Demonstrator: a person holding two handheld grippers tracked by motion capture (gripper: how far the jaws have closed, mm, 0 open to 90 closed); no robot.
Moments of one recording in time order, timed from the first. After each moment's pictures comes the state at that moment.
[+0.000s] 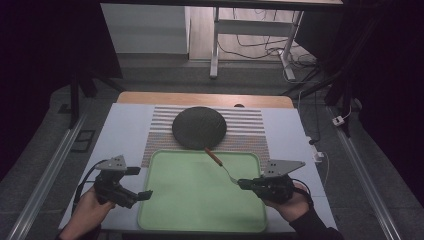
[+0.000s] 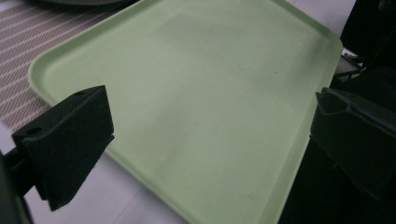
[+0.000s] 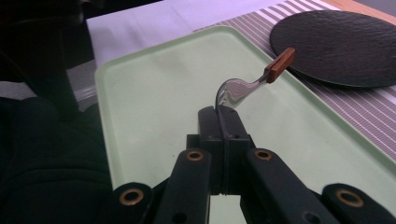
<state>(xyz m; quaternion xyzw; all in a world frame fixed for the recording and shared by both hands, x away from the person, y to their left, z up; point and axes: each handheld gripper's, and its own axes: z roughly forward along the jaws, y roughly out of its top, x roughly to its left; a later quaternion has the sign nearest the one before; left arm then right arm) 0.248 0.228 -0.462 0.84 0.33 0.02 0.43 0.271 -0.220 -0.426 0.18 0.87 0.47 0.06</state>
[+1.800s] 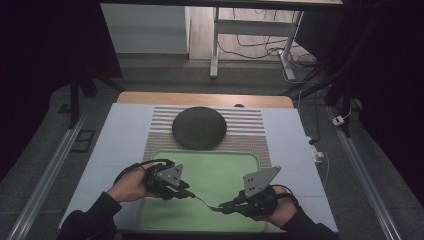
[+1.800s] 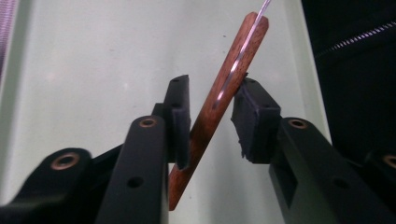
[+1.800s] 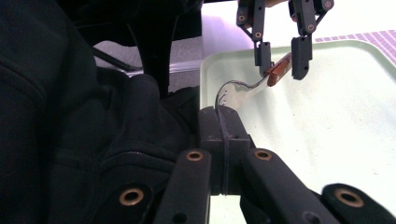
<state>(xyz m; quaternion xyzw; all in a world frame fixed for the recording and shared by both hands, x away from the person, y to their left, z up) 0.290 0.119 -0.462 0.95 -0.02 0.02 0.30 0.252 -0.178 -0.425 0.00 0.89 0.45 -0.07</state>
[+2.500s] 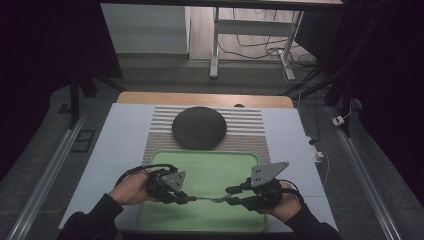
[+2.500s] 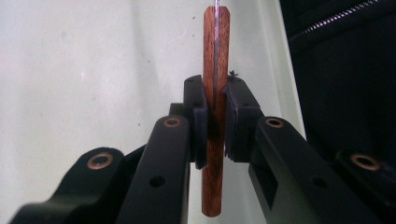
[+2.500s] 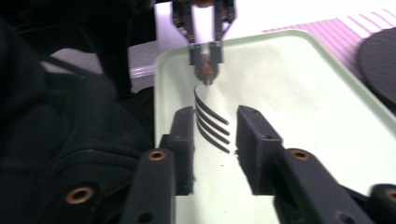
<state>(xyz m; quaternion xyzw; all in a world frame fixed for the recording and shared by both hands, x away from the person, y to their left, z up) 0.285 0.113 -0.470 0.96 -0.01 -0.03 0.26 0.269 -0.196 -0.430 0.07 0.88 0.46 -0.01</state>
